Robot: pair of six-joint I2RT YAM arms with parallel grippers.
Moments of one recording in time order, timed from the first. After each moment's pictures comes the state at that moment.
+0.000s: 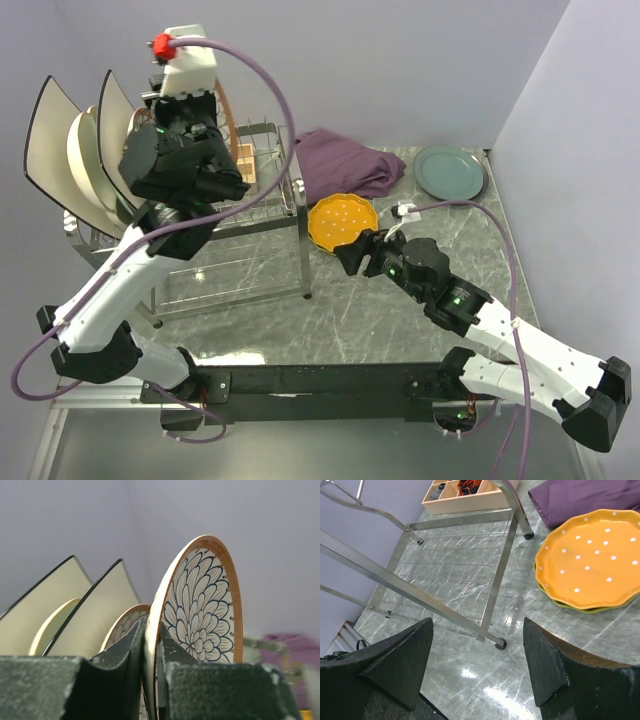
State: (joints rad) left arm -0.95 1.42 1.96 0.24 -1.44 0.92; right arm 0.84 0.86 0.72 -0.07 0.20 0.53
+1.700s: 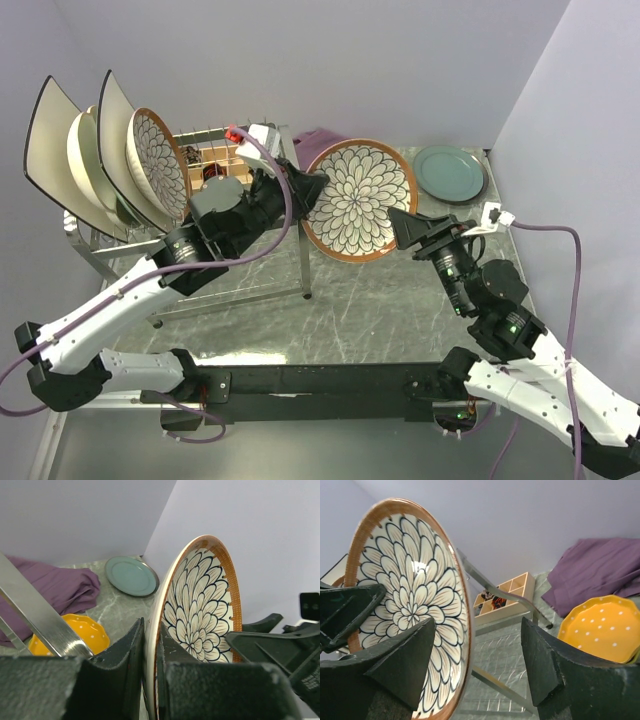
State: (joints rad) left arm -0.97 1.18 1.43 -0.16 -0.29 -0.42; right arm 0.84 0.58 0.79 -0.01 0.51 0.67
